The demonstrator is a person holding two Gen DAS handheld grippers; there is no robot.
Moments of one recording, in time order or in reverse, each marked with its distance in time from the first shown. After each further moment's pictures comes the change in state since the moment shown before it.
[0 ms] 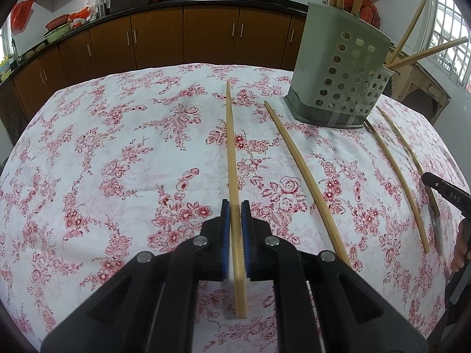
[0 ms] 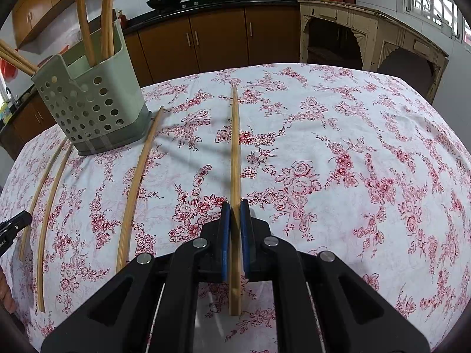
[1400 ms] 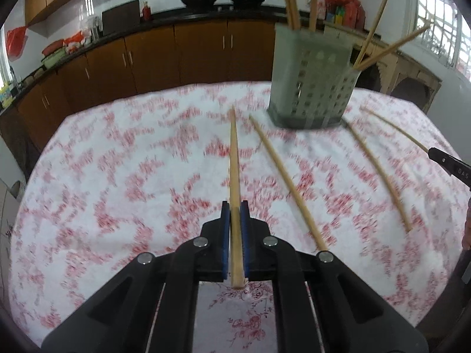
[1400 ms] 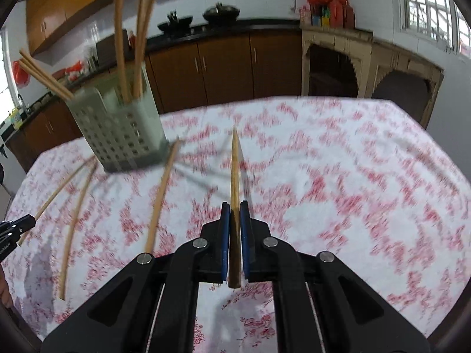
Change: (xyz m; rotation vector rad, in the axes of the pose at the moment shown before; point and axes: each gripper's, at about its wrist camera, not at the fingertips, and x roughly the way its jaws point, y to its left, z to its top) left arm -0.062 -0.017 -0.005 0.102 -0.067 0.024; right arm -0.070 -0.005 0.002 -0.022 -0.140 0.028
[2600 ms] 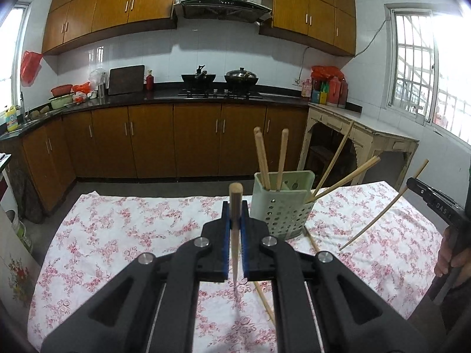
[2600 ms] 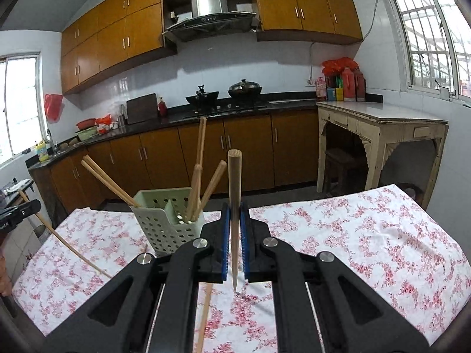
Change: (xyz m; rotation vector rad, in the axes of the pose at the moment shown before) left arm -0.126 -0.001 0.081 -0.044 -0.358 -0.066; right arm -0.099 0.024 0.074 -0.034 -0.337 0.111
